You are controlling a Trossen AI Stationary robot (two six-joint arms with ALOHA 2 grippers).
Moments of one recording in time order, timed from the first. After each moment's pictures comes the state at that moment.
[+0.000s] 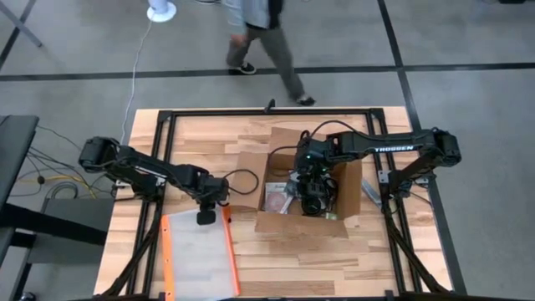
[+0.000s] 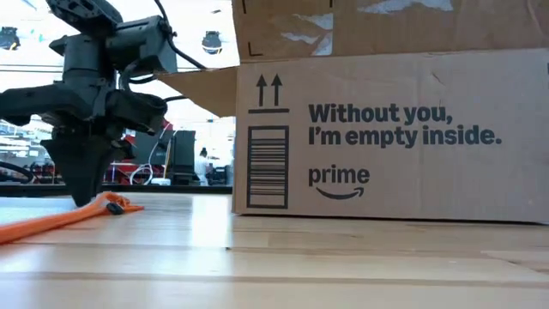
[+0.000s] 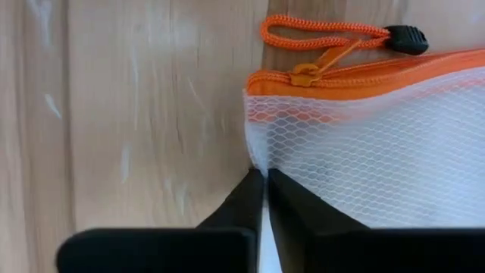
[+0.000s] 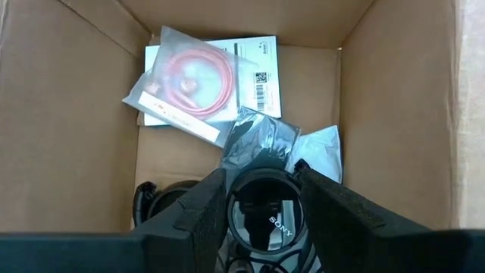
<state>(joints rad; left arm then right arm) -0.10 1.42 0.65 -0.66 0.16 -0.23 -0.08 1.50 1.22 -0.83 -0.08 -0.01</state>
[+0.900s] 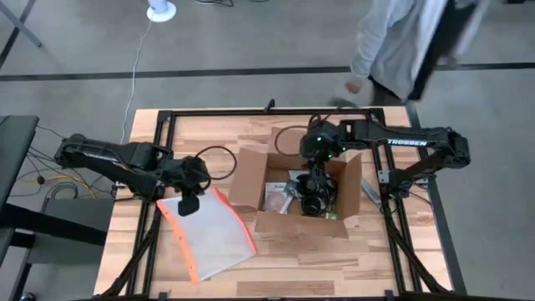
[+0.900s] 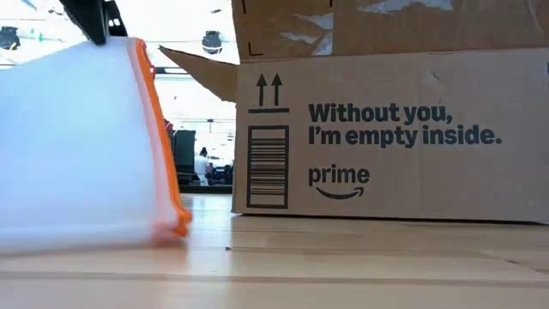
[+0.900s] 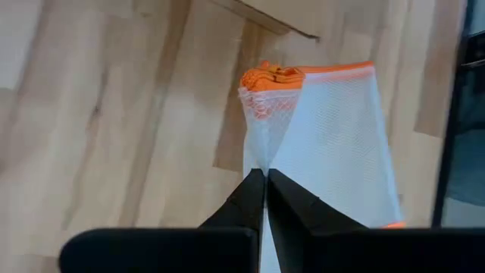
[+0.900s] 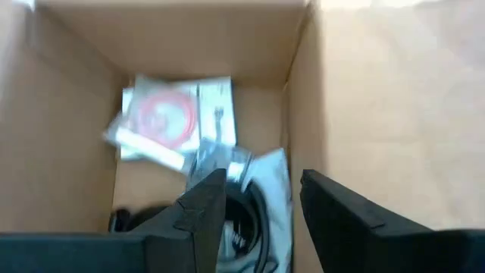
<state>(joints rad) -0.21 1.07 1.13 -1.16 -0.05 -0.45 -0.19 1.38 1.22 -0.76 -0.08 -0.05</state>
